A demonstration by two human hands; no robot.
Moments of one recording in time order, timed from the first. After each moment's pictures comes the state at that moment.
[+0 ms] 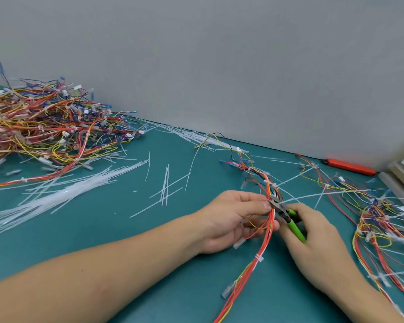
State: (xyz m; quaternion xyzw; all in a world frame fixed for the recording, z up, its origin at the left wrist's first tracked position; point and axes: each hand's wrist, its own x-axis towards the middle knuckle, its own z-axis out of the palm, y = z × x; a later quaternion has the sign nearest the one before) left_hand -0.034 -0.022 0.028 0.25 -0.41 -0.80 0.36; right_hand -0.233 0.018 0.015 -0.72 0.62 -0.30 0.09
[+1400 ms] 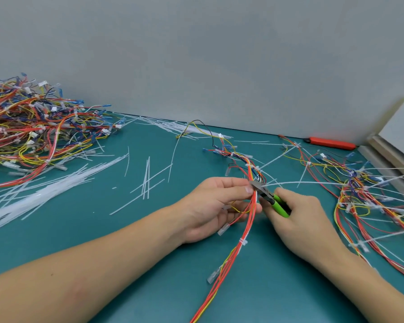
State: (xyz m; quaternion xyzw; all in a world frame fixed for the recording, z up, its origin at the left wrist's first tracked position) left_hand -0.035 -0.023 0.025 0.26 -0.44 -0.79 0.35; right_hand -0.237 0.015 0.016 -0.70 0.63 -0.31 0.10
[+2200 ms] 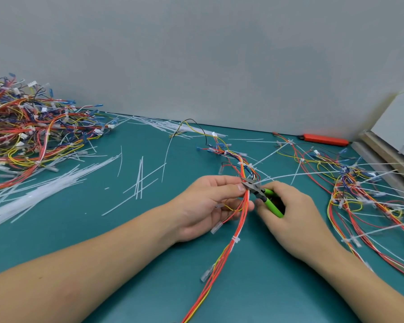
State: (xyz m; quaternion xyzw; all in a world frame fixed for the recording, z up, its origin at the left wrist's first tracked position) left_hand -0.035 -0.024 0.024 0.26 -0.44 -0.79 0.35; right_hand -0.238 0.017 0.016 -0.73 0.60 -0.31 0.09
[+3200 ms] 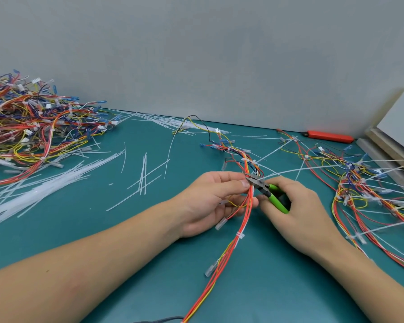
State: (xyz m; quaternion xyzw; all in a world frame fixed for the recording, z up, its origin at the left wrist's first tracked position) left_hand -0.035 -0.025 0.025 0.27 -0.44 -0.78 0.35; right_hand -0.236 0.016 0.020 -0.73 0.59 -0.33 0.10
